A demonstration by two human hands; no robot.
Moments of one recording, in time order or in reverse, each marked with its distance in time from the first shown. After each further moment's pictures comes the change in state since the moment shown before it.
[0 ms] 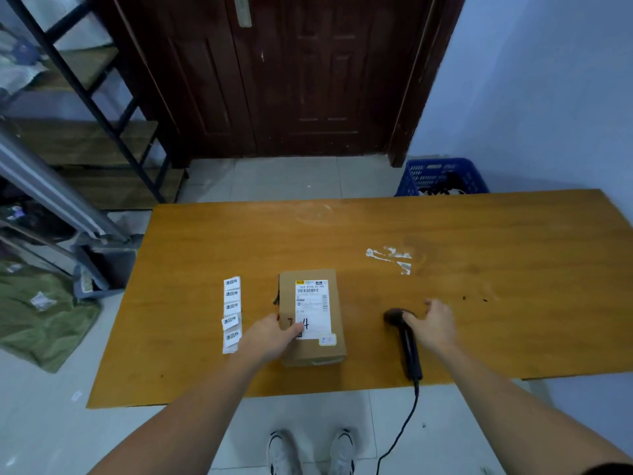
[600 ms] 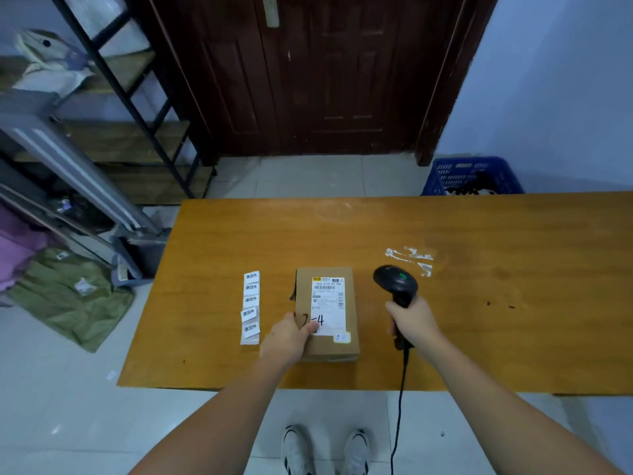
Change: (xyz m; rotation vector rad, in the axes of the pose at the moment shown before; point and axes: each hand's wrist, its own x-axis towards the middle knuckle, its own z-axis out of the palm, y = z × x) left_hand -0.010 0.002 0.024 -0.089 0.111 -0.097; right_hand -0.043 -0.068 0.007 0.407 -0.274 -0.110
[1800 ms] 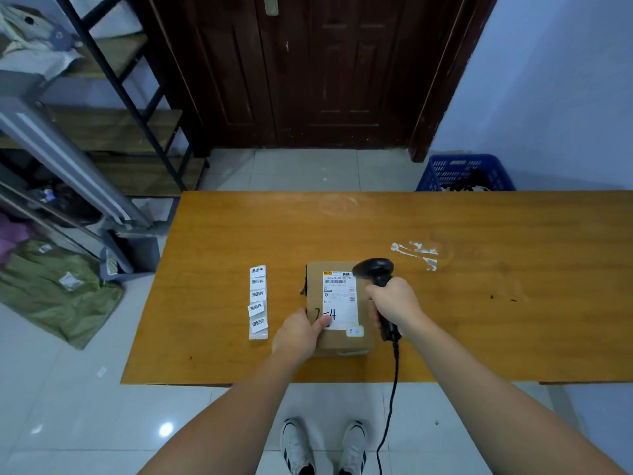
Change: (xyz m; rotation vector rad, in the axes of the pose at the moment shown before) left_hand 0.007 -0.009 0.002 -0.062 -0.009 0.031; right_hand -0.027 -0.068 0.046 -0.104 -0.031 0.047
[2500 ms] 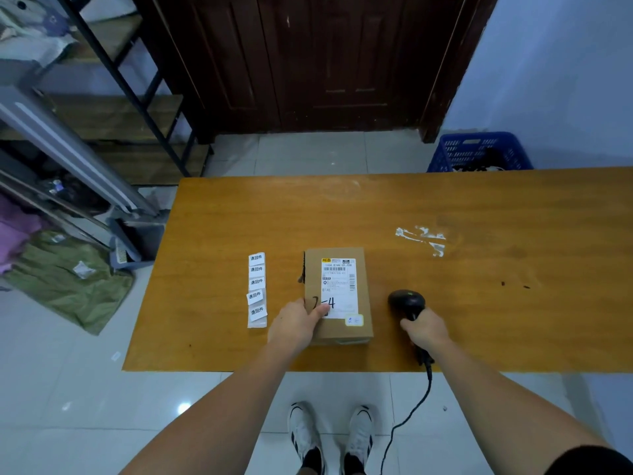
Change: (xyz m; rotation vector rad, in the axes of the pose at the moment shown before) left_hand -0.001 0.003 0.002 0.067 0.001 -0.016; right_hand 0.072 0.143 -0.002 -0.275 0.035 0.204
